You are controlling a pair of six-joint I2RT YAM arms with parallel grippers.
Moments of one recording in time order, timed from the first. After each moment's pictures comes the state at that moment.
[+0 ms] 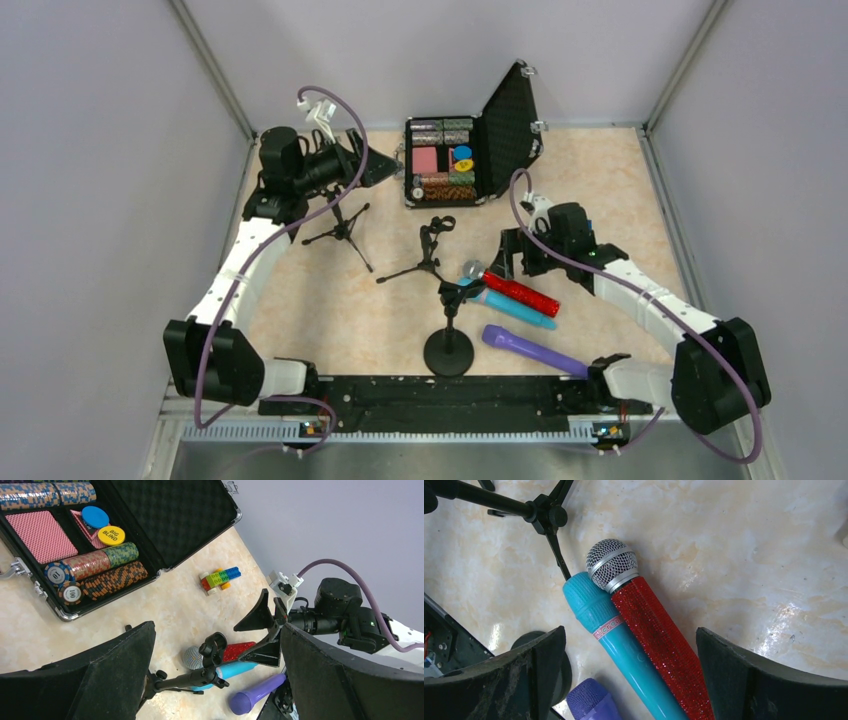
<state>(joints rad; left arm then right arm) -0.14 1.33 1.19 -0.03 0.77 -0.57 0.38 1.19 0.70 -0.26 -0.35 0.25</state>
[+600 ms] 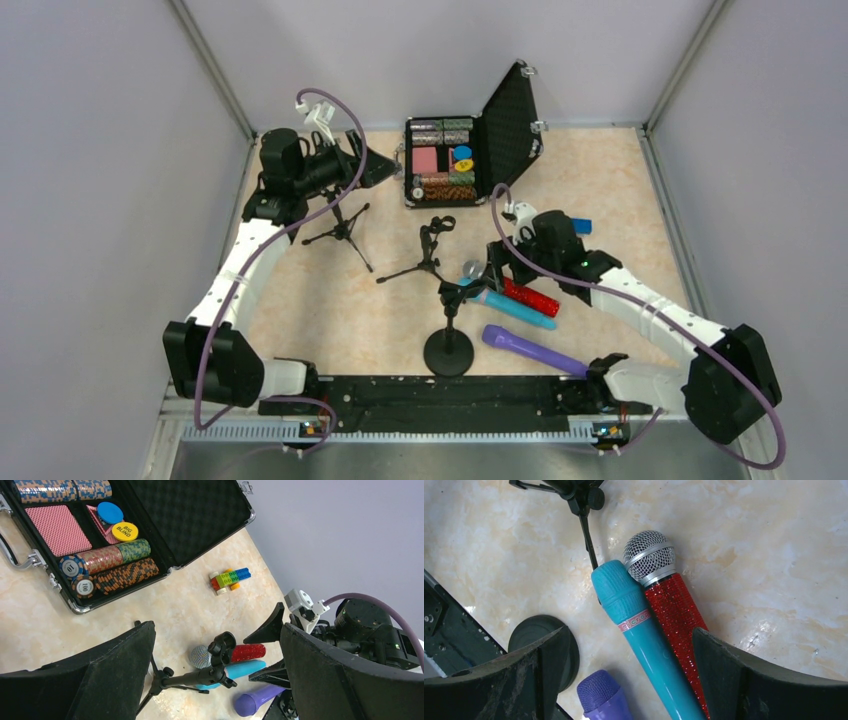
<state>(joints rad) -0.14 1.32 1.18 -0.06 0.72 -0.56 0.54 1.14 0.70 -0.28 -0.27 0.20</state>
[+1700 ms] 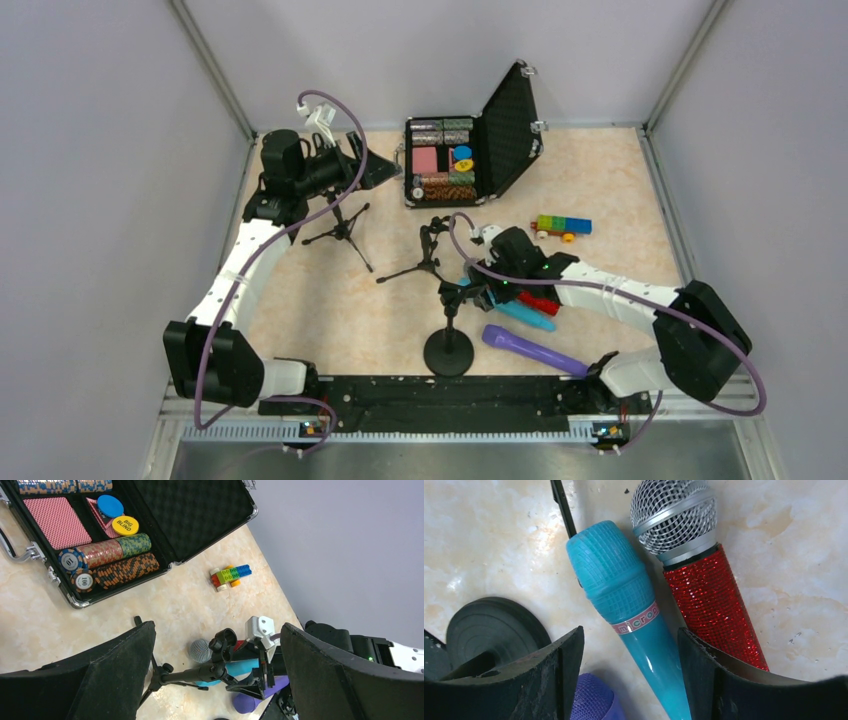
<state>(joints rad) -0.14 1.32 1.18 -0.08 0.72 -0.56 0.73 1.35 0.72 -0.31 -0.10 0.19</state>
